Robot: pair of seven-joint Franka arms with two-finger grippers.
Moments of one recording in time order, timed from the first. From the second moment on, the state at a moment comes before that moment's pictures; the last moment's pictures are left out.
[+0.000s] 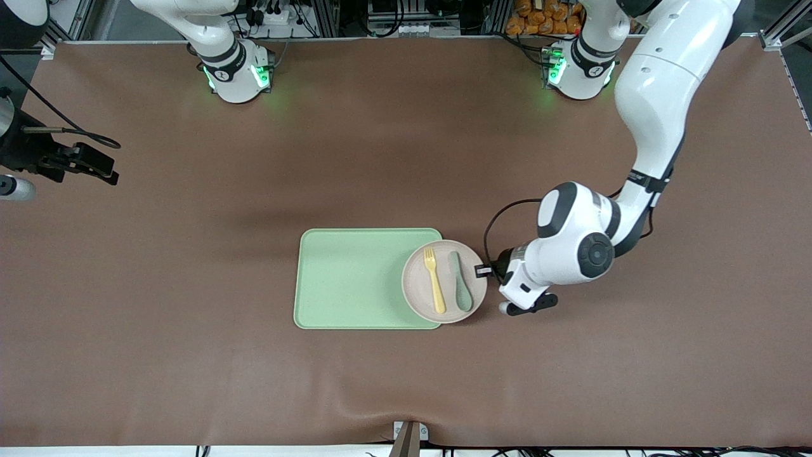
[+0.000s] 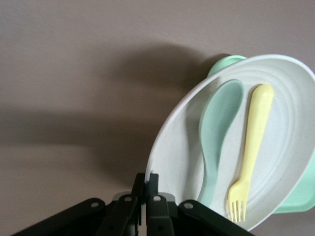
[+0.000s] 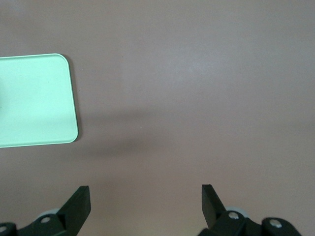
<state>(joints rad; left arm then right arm) -0.15 0.76 -0.38 -1.47 -0.16 2.20 -0.55 -0.03 0.01 0.03 -1.59 0.00 1.56 0.06</state>
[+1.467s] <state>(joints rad) -0.44 0.97 -0.31 -1.31 -0.16 2.46 -0.67 0.05 0.04 0.03 -1.59 0.00 1.58 0.06</state>
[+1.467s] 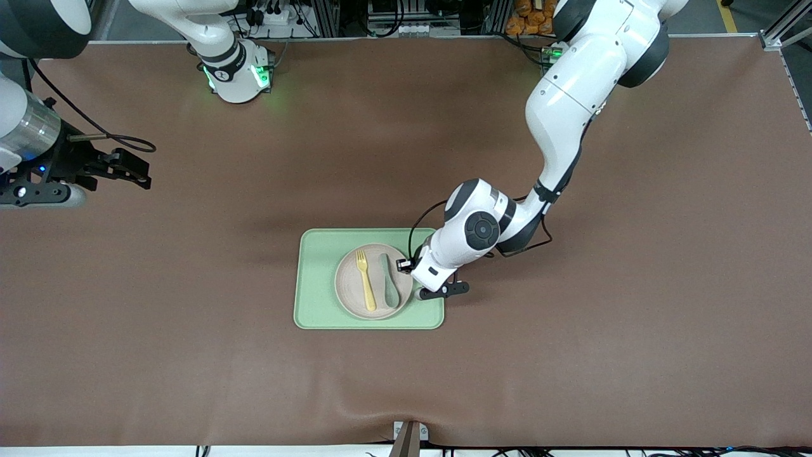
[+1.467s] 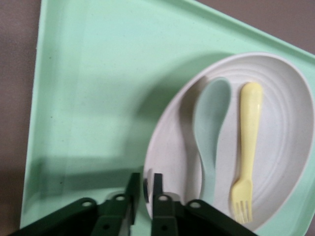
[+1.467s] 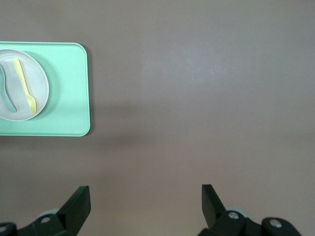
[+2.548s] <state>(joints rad) -0.34 0.75 -0.19 -1.26 -0.04 2.28 -0.66 0.33 0.30 0.04 -1.60 0.00 1.88 0.06</state>
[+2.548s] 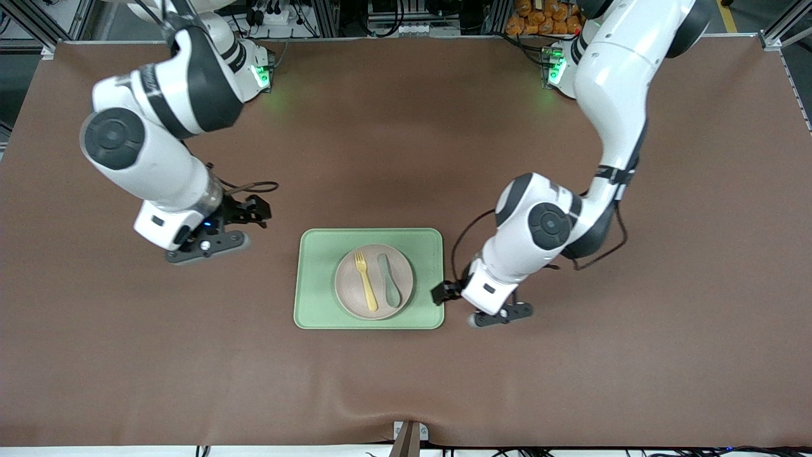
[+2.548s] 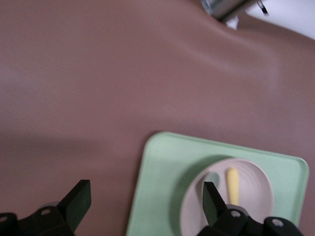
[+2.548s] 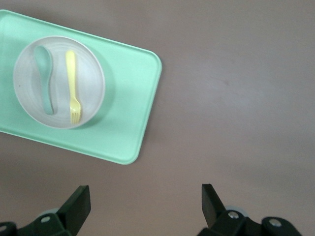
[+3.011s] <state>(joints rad) -0.22 0.67 -0.18 -1.27 0.06 2.11 -0.48 0.42 0.48 0.04 -1.58 0.00 2.13 0.08</state>
